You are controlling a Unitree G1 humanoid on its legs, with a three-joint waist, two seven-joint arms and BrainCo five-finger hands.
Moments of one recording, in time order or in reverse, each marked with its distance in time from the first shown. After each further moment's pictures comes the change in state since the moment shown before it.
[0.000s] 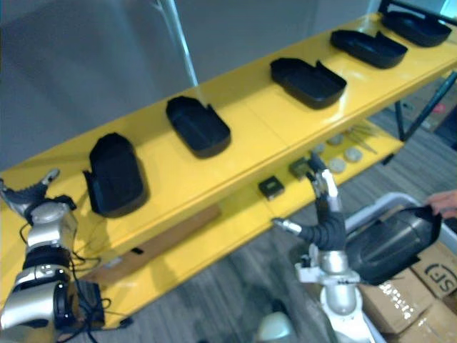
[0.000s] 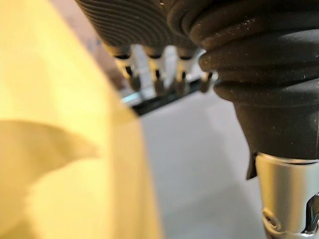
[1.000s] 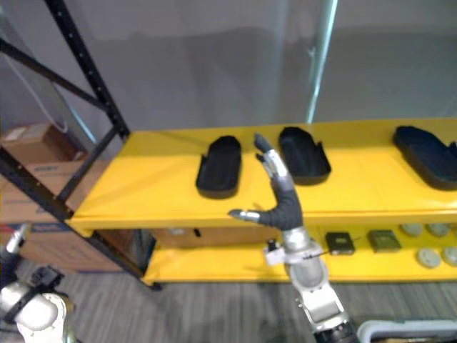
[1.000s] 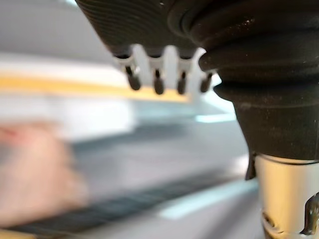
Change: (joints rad) left arm 0.872 -0.442 0.125 -0.556 0.115 -0.366 -0.021; right arm -0.299 0.050 0.197 0.074 0.052 0.126 0.257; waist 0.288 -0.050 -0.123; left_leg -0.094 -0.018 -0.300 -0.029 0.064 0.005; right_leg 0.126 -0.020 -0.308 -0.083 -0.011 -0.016
